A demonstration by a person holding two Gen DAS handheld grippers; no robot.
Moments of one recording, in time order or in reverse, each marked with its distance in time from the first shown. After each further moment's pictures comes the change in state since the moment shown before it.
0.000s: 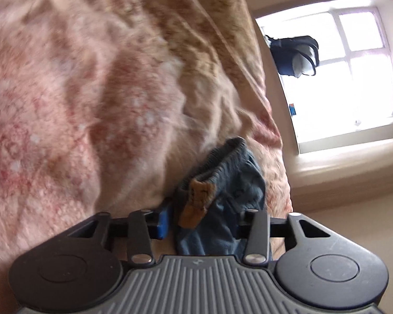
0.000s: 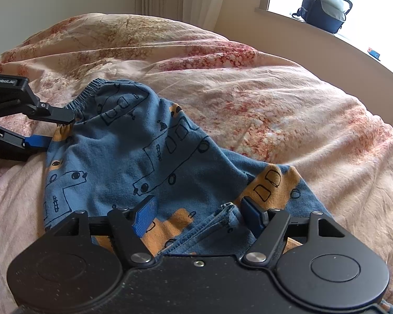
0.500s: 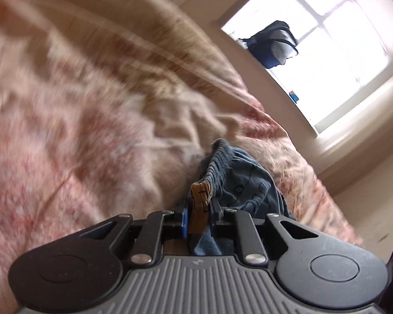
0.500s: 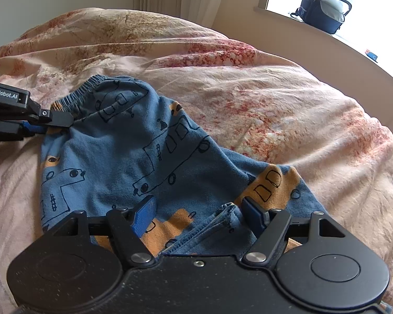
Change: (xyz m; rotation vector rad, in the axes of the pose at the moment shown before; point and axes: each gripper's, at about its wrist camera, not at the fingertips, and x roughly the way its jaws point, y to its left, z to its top) left arm -0.005 -0.054 -0.027 0.432 -0.152 0.170; right arm 0.002 0.007 0.002 -0.022 0.020 -0.031
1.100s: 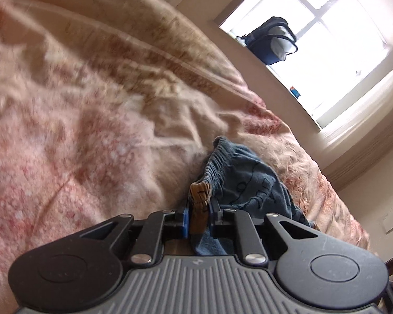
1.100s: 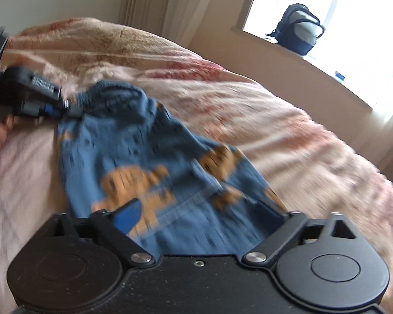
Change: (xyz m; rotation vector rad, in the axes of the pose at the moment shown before) left arm -0.001 0.004 -0.001 0.020 0.005 0.008; right arm -0.104 0.004 -0.064 -0.074 -0.093 -0.186
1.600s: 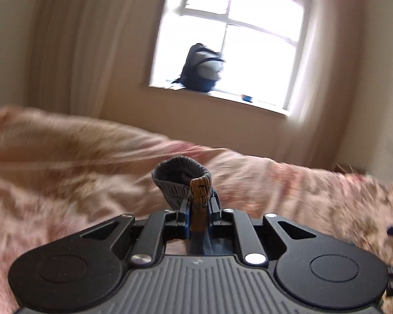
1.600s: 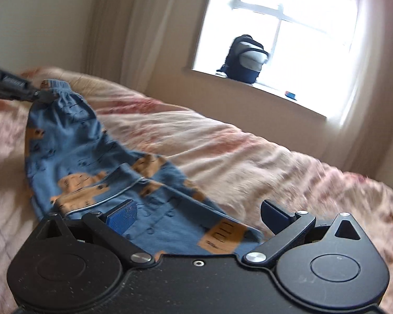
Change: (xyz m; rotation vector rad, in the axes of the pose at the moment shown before) left arm -0.067 -0.157 -0.035 0.555 -0.216 0.029; right arm -0.050 -0.079 -0.064 0.219 -0.214 -0.103
